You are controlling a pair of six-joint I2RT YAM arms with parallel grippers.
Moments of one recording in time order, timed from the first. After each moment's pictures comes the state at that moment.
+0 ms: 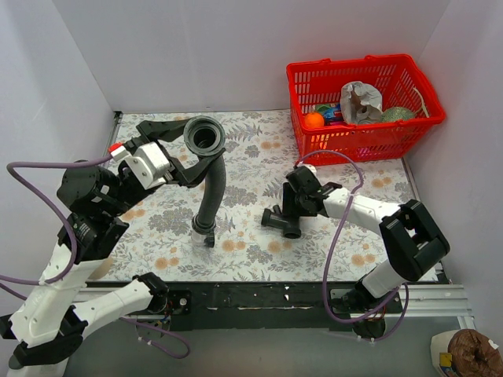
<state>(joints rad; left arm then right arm) -0.73 0.86 1.39 -0.14 0.30 0.34 0.67 1.55 0.87 -0.37 0.17 0.60</state>
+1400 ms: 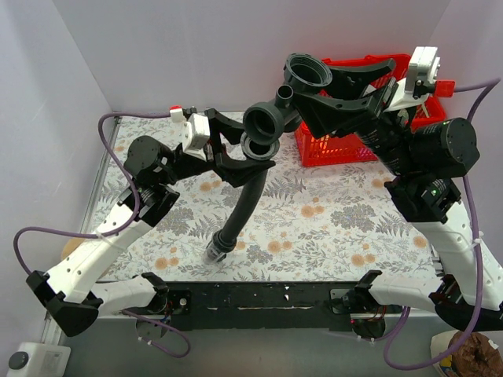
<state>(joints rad) -0.72 1.09 1.26 0.28 0.67 -0.18 0.81 1.13 1.69 0.07 -0.21 0.18</state>
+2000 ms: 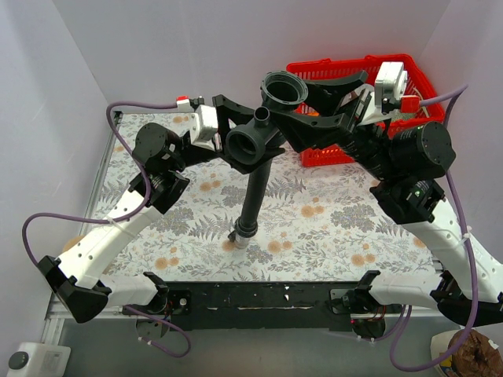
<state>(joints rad) -0.73 1.22 1.39 0.39 0.72 -0.09 0.91 1.14 1.64 0.11 -0.24 0.09</state>
